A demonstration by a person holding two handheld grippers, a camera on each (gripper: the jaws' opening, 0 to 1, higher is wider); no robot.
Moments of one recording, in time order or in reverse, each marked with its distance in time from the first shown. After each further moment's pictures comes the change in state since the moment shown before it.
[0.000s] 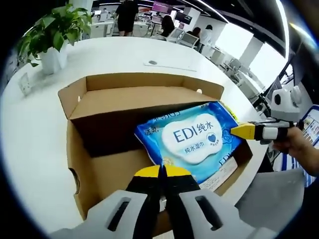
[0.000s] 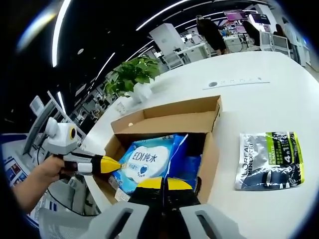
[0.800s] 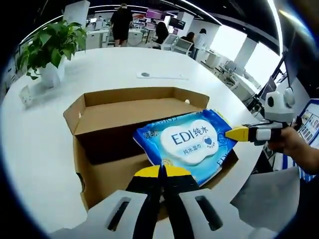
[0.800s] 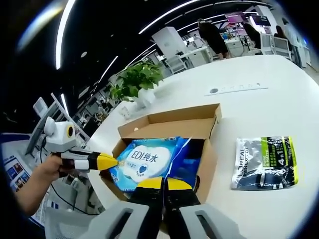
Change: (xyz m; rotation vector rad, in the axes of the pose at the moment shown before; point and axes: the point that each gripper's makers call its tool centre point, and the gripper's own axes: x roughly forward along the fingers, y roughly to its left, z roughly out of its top) left arm -0.027 -0.020 0.021 0.041 -0.060 -0.015; right arm -0.027 0.007 0.011 -0.006 -0.034 0.025
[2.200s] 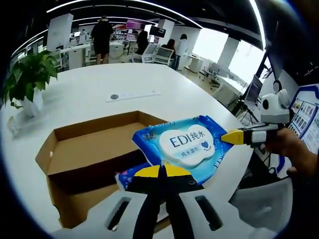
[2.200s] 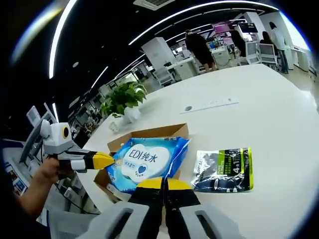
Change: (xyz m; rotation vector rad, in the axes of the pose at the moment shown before) left arm 0.027 -0.093 0.054 0.110 -0.074 -0.098; right arm -0.086 -0.057 0.031 0.030 -0.089 -0.105
